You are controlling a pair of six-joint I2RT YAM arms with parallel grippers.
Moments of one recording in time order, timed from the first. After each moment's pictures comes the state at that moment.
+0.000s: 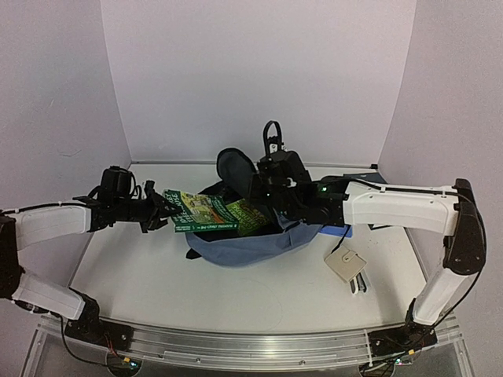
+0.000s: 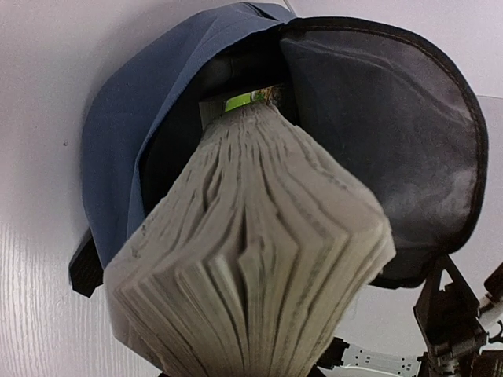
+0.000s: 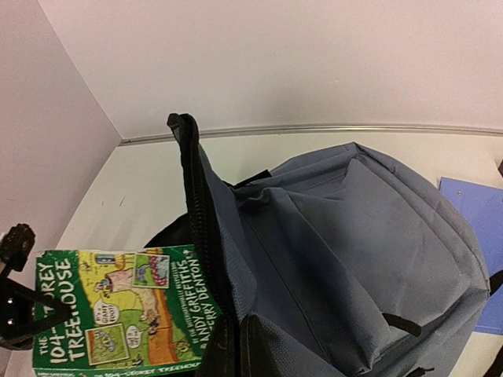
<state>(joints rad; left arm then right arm) -0.35 1.27 0.70 -0.03 0.58 -1.04 1.06 1.74 1.43 -0.17 0.63 0.59</state>
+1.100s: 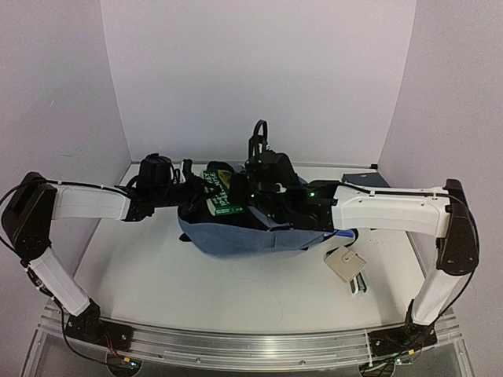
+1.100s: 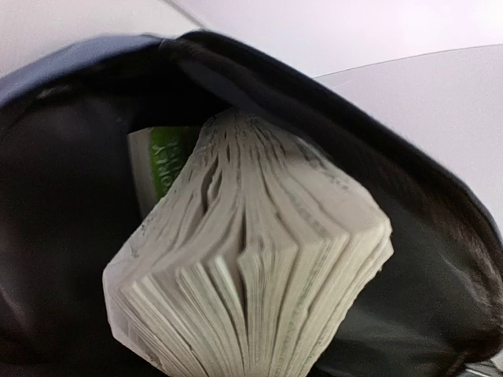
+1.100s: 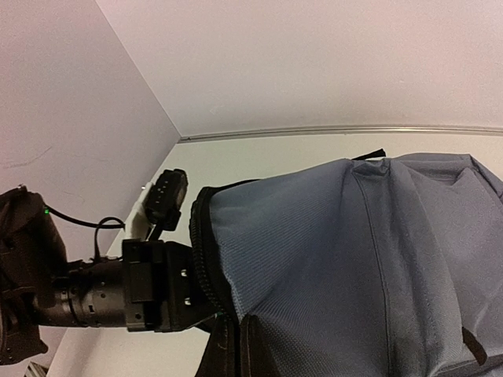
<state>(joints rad) -0.57 1.60 0.92 0.33 0.44 -1.05 1.12 1.79 1.49 -0.06 0.56 0.61</state>
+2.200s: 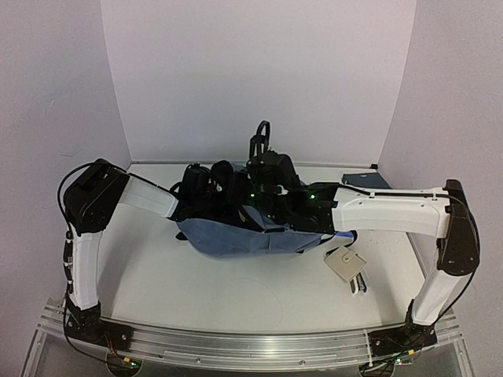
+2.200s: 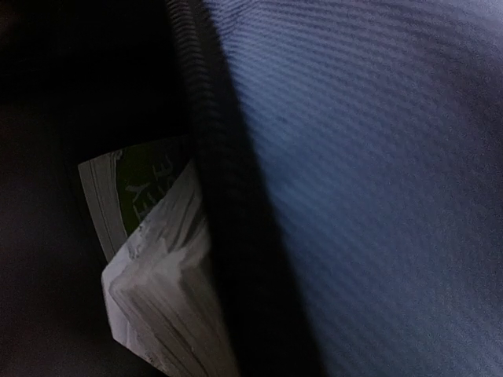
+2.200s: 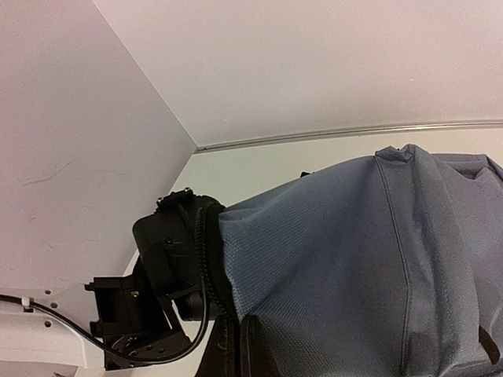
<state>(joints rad) -0.63 2.10 1.24 0.48 0.50 -0.99 1.12 1.79 1.47 -0.01 0.55 0.65</state>
